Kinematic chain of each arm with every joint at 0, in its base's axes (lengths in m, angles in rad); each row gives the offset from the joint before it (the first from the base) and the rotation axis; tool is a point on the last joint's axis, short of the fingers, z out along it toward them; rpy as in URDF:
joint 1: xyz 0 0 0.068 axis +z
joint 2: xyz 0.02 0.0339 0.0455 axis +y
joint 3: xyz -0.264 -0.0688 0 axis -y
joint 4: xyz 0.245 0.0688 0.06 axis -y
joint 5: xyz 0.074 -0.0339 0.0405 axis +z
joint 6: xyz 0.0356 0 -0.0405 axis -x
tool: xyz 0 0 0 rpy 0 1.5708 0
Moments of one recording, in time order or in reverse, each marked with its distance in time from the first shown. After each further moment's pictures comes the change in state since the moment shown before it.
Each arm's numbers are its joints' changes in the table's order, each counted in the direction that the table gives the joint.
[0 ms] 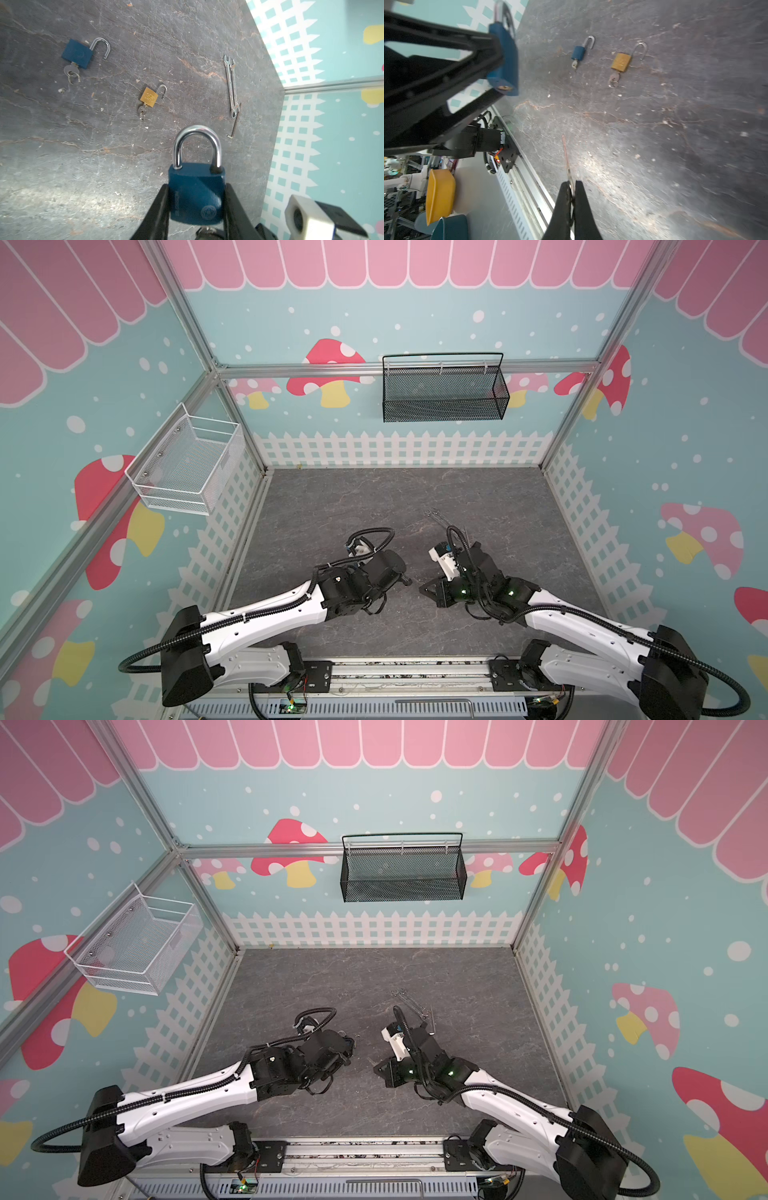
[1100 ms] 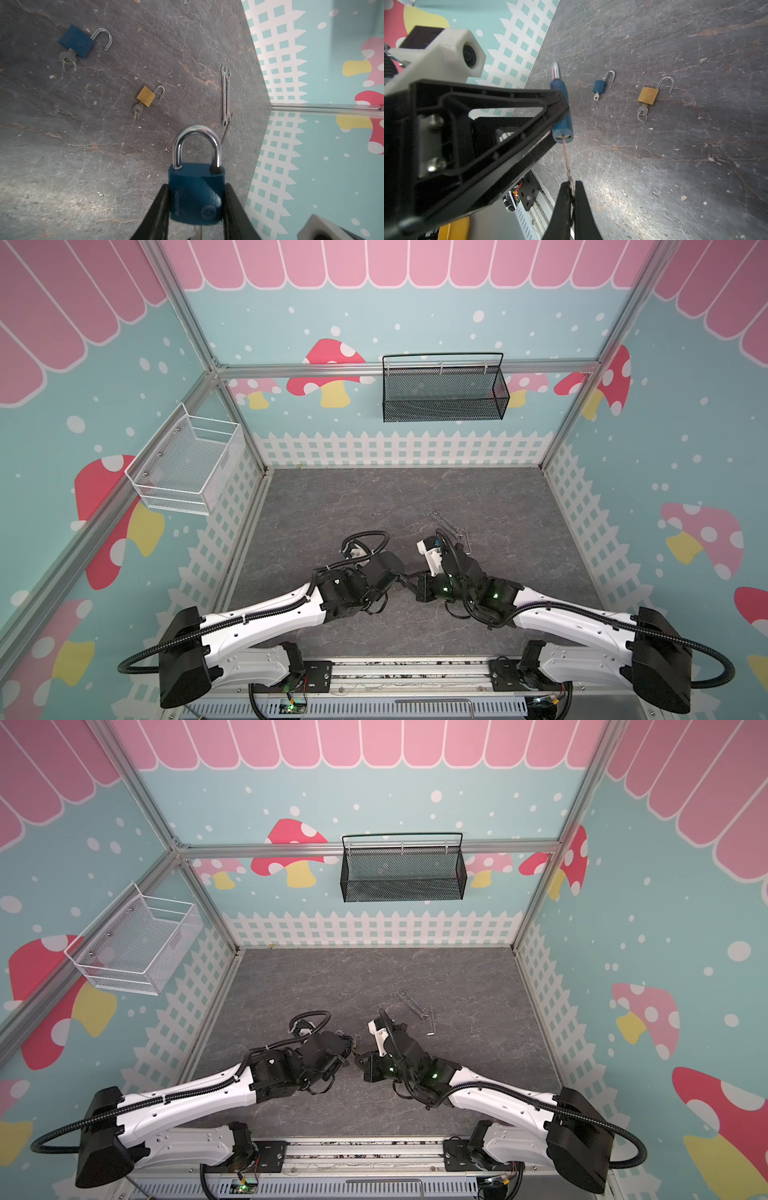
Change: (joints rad) left arm 0.001 -0.014 -0.037 0.053 0.024 0.108; right arm 0.131 0.091 0.071 0.151 -0.193 -0.163
